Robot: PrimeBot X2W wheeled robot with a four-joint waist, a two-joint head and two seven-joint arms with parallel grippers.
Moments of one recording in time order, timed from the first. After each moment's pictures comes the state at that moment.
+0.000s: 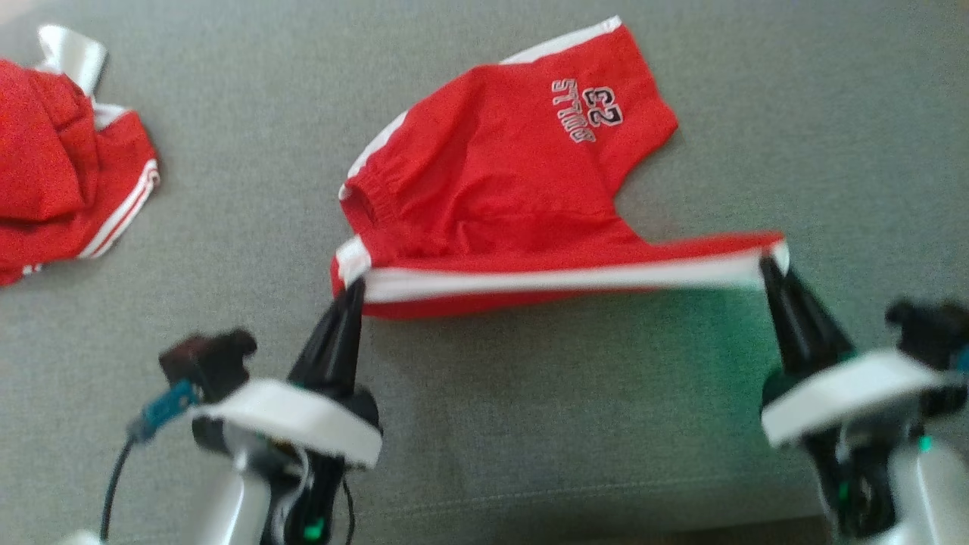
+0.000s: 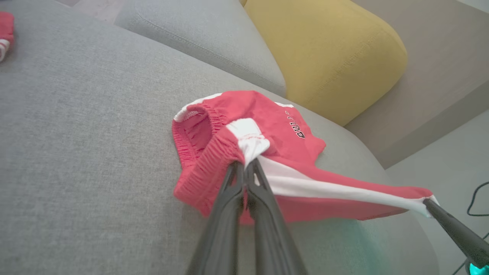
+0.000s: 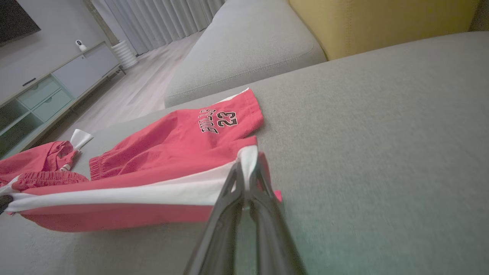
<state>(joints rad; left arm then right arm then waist) -0.01 0.06 -0.28 -0.08 -0.56 0.02 0.01 0.02 -0.08 0.03 -0.13 0.39 0.13 0.22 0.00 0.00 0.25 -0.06</state>
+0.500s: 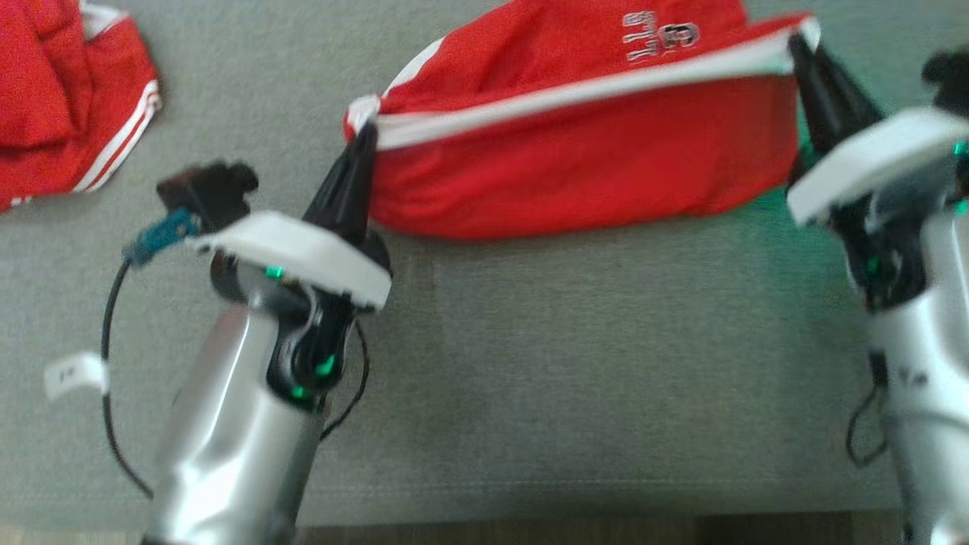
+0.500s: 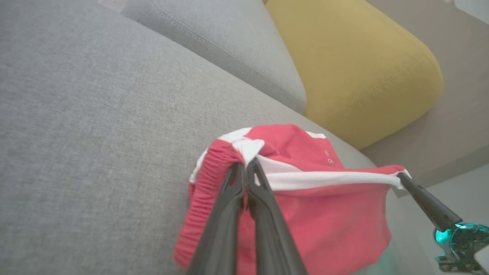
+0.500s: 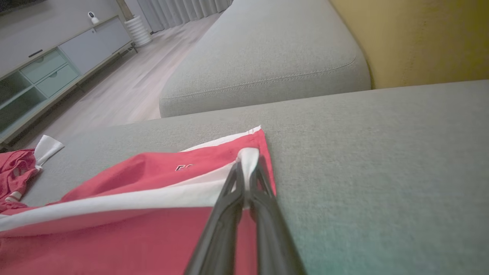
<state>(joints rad) -0.43 0.04 -0.31 0.19 -0.71 0.02 0.01 -0.57 -0.21 0.09 0.25 0.45 0.13 0.25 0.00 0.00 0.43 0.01</state>
